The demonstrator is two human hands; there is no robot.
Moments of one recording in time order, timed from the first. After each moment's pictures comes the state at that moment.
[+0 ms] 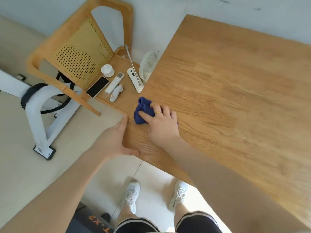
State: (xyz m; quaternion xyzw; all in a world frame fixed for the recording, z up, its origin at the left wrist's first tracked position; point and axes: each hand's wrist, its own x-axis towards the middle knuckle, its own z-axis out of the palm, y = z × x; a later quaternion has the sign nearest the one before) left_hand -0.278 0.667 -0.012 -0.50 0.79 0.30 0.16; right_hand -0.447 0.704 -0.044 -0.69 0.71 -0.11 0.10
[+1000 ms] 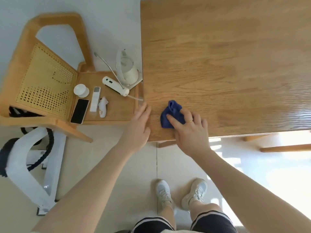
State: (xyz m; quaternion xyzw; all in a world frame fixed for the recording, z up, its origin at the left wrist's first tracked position) left_hand -0.244 0.624 -0.027 -0.26 0.89 0.36 0.04; right_hand -0.353 0.772 -0.071 -0.46 0.87 -0.10 -0.11
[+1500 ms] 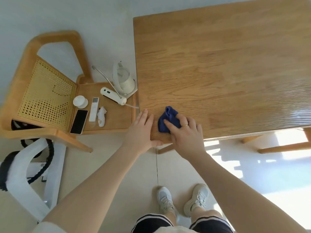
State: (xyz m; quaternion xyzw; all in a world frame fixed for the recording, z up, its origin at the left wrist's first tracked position) left_hand -0.265 0.636 -0.019 -0.24 0.94 0.16 0.16; right_hand -0.354 0.776 -0.065 -0.43 0.89 -0.10 -0.08
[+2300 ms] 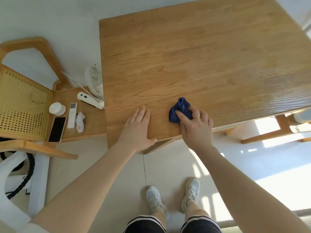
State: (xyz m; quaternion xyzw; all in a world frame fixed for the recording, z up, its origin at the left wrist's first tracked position) left_hand -0.328 0.703 -0.012 -0.18 0.96 0.13 0.17; right_hand -0.431 0.870 -0.067 -0.33 0.93 -0.12 -0.09
